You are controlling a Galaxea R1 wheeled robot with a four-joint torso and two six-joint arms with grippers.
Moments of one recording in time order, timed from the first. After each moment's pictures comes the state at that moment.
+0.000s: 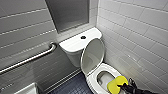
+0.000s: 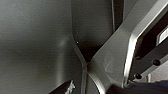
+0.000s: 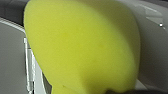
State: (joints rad) left arm 1.44 2.73 -2.02 0.17 0.07 -0.03; right arm -0.70 2.32 -1.80 -0.32 0.16 1.17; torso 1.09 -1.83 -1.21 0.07
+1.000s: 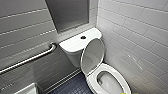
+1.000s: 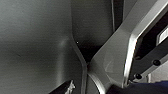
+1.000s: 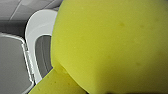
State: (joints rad) left arm 1.44 2.73 -2.02 0.17 0.07 -0.02; right arm -1.00 2.09 -1.60 -0.27 0.44 1.15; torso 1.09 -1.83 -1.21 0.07
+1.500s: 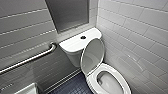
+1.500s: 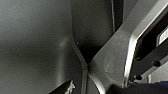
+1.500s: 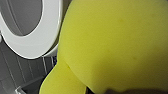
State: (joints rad) left arm 1.44 2.73 -2.02 0.17 0.06 -0.02; right arm -1.08 2.09 -1.45 -0.29 0.18 1.03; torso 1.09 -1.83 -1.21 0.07
